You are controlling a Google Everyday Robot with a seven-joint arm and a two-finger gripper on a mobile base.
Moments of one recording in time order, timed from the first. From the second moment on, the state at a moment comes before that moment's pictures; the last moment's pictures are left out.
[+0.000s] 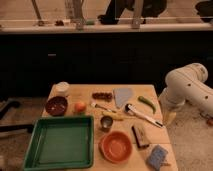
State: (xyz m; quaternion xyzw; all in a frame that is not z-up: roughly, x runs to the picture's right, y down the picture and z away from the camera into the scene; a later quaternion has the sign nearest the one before) arm 0.286 0.112 0.683 -0.28 0.02 0.02 0.96
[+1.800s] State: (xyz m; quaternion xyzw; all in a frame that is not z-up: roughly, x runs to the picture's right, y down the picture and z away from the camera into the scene) arm 0.287 0.112 0.683 -0.28 0.02 0.02 0.96
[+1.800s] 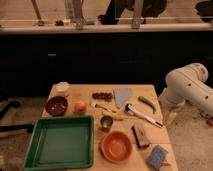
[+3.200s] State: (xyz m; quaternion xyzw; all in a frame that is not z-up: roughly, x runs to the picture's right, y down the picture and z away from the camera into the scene) arm 0.232 0.090 0.704 -0.26 -0.03 0.06 0.96
